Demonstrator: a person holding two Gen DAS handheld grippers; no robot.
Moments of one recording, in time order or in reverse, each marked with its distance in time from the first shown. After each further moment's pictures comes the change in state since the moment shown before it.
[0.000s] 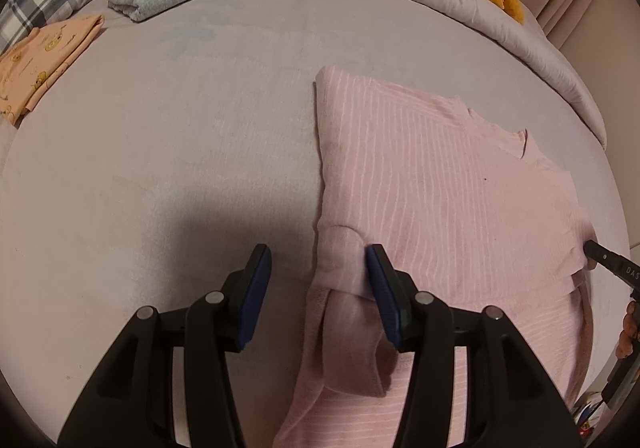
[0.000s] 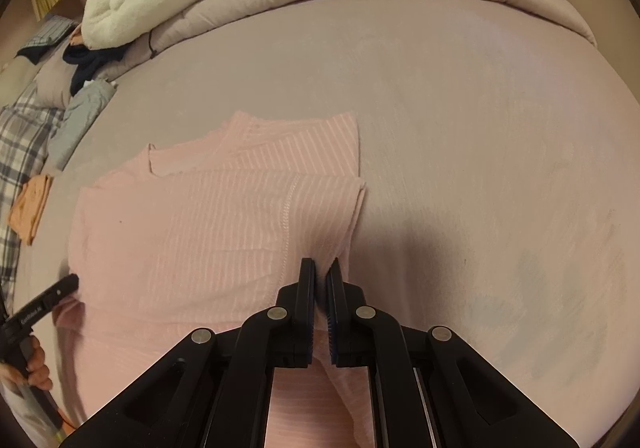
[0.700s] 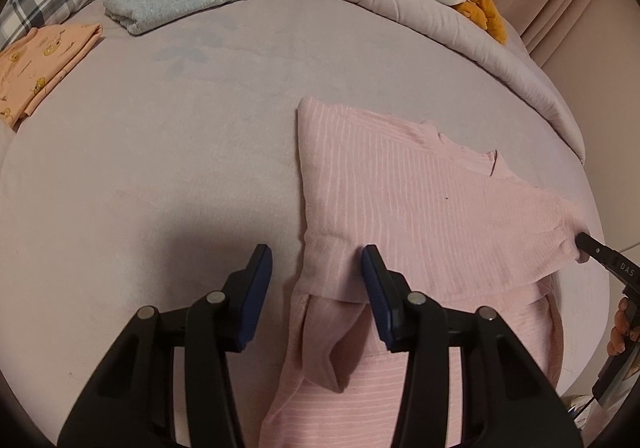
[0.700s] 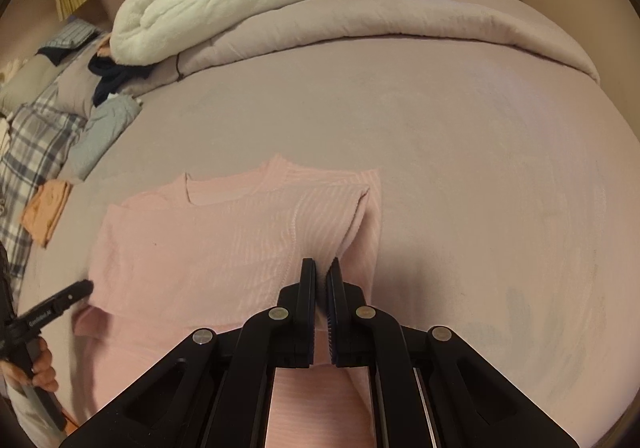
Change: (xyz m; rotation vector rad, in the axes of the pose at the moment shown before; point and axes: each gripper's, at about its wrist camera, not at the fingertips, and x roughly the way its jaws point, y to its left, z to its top) left arm -0.023 0.000 0.008 -0.025 -0.039 -0.077; right arm -0.035 0.014 0.012 -0.054 -0.099 0.019
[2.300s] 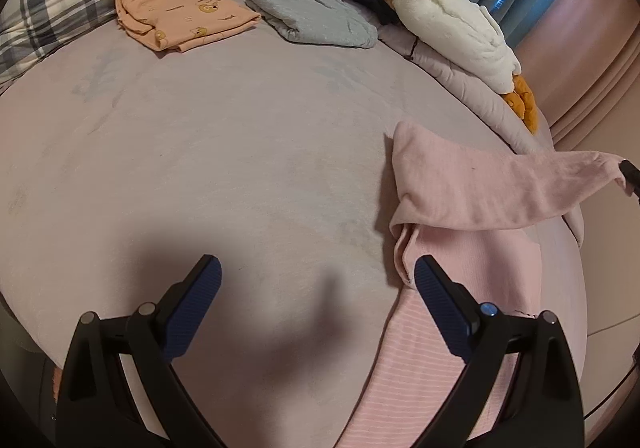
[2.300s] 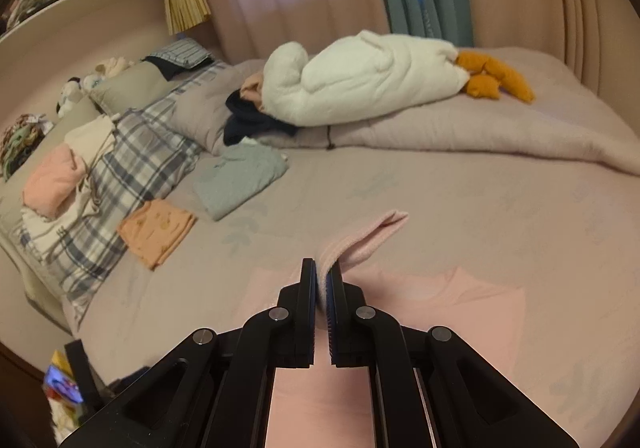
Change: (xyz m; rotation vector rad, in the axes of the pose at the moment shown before) left arm -0.102 0.102 -0.072 -0.281 -0.165 0.024; right arm -0.083 0.156 0.036 -0.191 -0.221 0.239
